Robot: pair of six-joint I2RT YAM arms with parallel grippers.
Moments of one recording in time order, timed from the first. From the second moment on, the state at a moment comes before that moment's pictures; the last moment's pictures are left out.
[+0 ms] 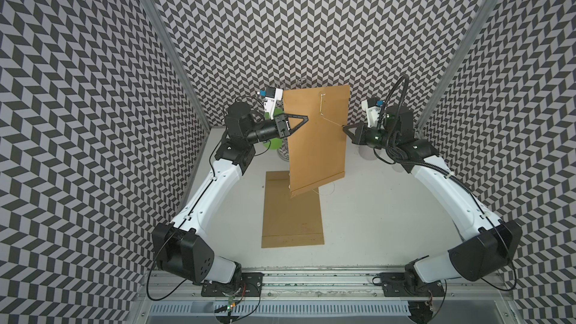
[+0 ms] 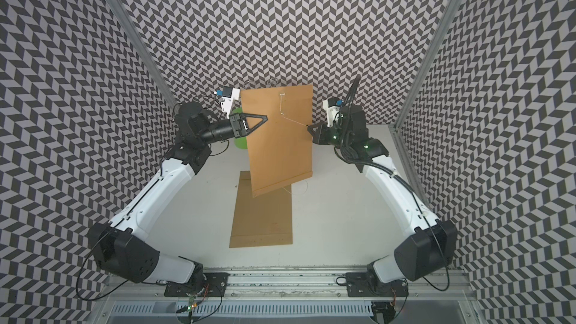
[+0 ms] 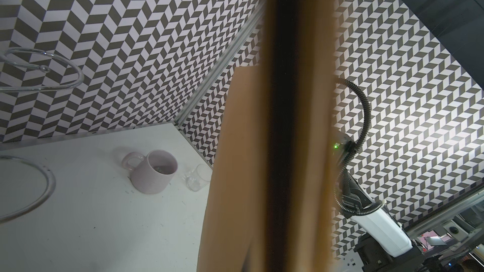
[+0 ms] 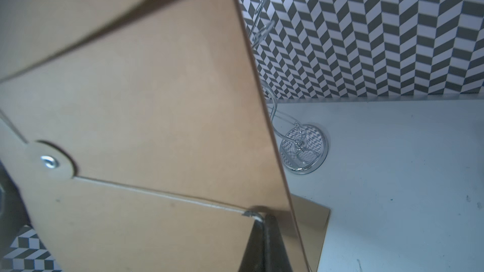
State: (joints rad) left arm -0.30 1.45 1.43 0.10 0.92 -0.79; right arm 0.33 1.48 1.52 -0.40 -0.42 0.44
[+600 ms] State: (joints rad) left arm -0.30 1.43 1.39 0.02 0.89 -0.72; right arm 0.31 1.54 1.77 -0.46 -0.38 0.42
